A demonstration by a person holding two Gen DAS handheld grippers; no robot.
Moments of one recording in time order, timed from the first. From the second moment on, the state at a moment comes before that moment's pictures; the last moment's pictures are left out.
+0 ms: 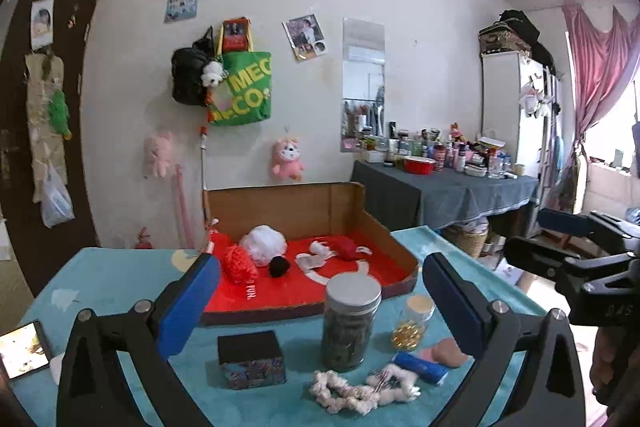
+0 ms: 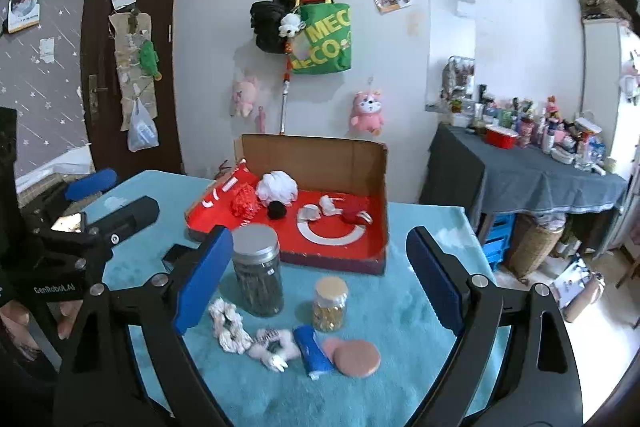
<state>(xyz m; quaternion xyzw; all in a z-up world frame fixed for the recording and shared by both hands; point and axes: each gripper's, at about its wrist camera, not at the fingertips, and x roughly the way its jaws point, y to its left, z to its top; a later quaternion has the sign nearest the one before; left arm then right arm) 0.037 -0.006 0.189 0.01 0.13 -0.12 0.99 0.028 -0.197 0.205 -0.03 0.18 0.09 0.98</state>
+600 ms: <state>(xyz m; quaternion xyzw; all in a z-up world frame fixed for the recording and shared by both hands) 0.042 -0.004 0.086 -0.01 0.23 -0.11 0.97 0.033 -0.198 0.093 0.00 0.26 0.06 0.96</state>
